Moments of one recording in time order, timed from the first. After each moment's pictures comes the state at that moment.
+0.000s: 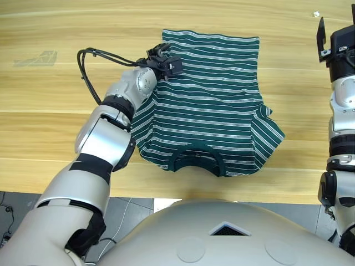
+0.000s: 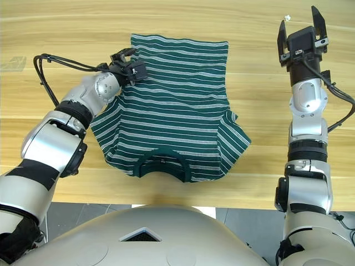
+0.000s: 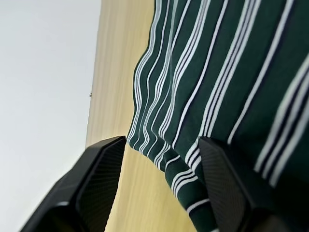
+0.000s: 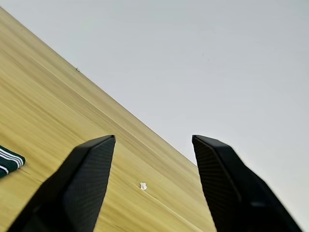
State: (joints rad) left arm -0.84 0.26 -0.52 1.29 0.58 -0.36 -0.03; right arm -0.40 -0.56 -0.05 0.61 -0.17 -0.47 0.07
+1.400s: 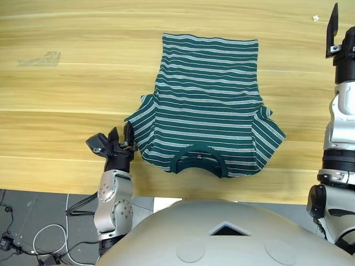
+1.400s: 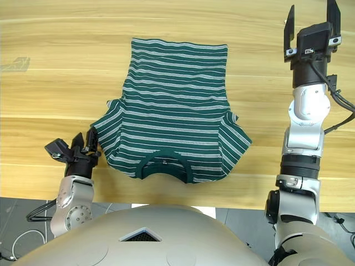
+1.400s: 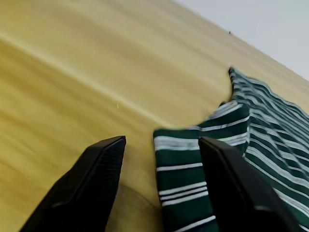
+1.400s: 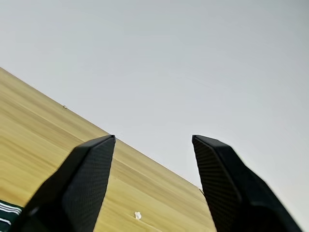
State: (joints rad) left arm 0.56 0.04 0.10 -0.38 -0.56 0.22 -0.01; right arm -0.24 -0.48 -0.15 0.22 -0.14 -0.34 0.06
